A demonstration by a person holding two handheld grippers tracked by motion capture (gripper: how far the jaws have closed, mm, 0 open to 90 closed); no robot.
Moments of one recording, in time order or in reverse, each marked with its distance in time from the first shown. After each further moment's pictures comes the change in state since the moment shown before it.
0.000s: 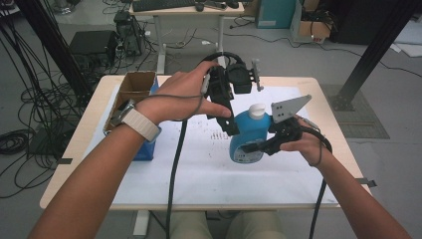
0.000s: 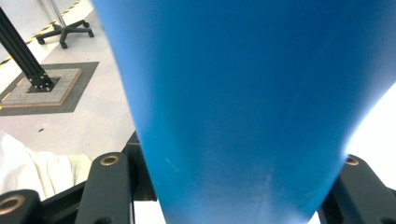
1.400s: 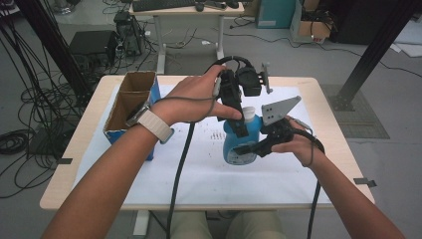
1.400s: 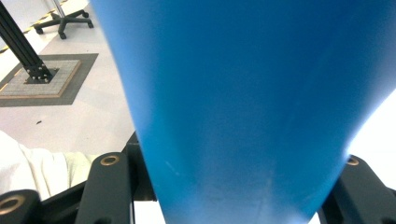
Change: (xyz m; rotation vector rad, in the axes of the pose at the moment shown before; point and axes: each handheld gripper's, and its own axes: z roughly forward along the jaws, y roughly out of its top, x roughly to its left) left arm 0.004 0.014 0.016 -0.001 -0.023 -0.015; right arm 0.003 0.007 0.018 0.036 -0.004 -0.024
